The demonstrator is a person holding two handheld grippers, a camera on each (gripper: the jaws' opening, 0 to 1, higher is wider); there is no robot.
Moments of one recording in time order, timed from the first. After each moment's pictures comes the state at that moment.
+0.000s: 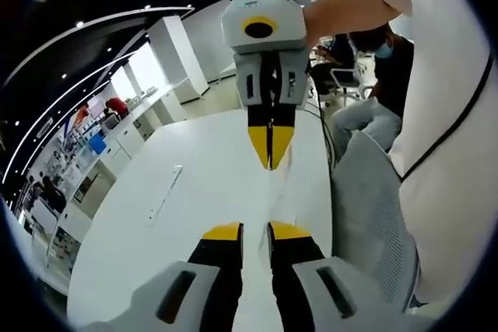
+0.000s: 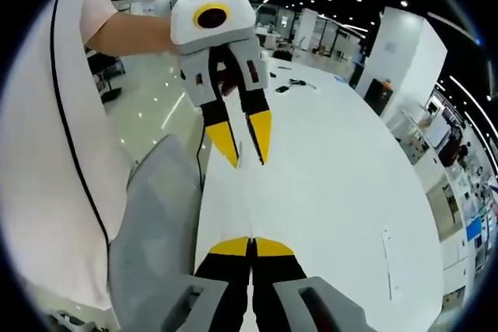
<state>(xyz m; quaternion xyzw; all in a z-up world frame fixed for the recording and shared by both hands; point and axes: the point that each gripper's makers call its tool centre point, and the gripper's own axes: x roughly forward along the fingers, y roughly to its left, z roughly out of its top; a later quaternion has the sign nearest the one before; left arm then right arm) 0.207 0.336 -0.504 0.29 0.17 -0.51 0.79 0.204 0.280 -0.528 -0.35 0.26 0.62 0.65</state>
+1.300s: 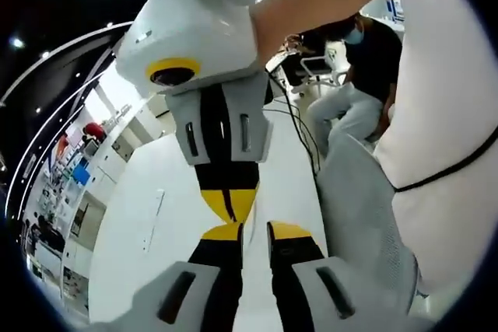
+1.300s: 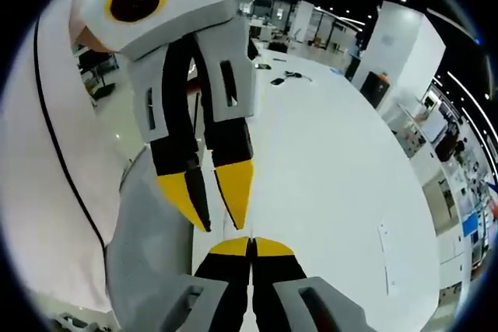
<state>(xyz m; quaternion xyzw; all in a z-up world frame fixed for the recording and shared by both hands) 0.187 0.278 -0.509 0.36 0.16 -0.57 0.72 0.206 0.287 -0.530 -0.37 0.27 0.61 0.65</state>
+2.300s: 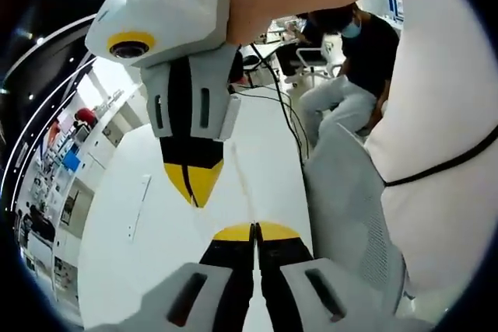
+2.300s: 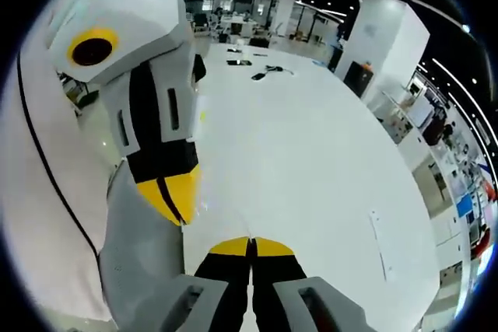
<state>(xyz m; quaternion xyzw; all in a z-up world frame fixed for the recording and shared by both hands) 0.170 0.284 -0.528 0.35 0.21 -0.58 0.71 0.223 0.280 -0.528 -0.35 0.29 0.56 0.69</state>
